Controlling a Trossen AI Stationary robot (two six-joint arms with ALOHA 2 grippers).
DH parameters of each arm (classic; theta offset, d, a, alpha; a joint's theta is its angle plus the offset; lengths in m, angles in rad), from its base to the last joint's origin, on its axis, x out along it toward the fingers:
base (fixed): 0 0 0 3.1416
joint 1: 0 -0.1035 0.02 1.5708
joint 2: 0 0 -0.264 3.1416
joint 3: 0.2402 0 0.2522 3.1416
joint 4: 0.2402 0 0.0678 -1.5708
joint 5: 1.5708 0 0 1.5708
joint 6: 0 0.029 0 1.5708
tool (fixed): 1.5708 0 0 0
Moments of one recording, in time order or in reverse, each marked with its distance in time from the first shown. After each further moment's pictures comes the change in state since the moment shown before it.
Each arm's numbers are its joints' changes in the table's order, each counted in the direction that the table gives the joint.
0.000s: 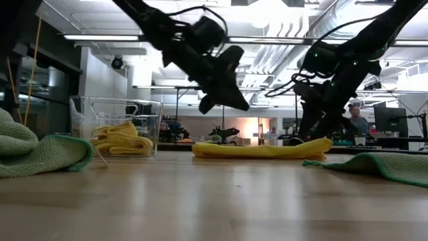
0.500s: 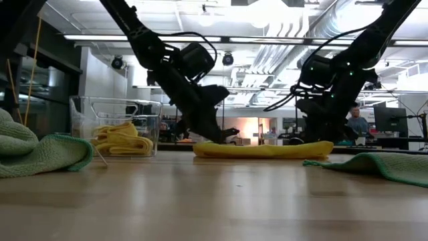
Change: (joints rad) left arm -0.014 0.024 -0.168 -0.043 -0.170 -0.054; right arm 0.028 0.113 0.000 0.004 -0.002 -0.085
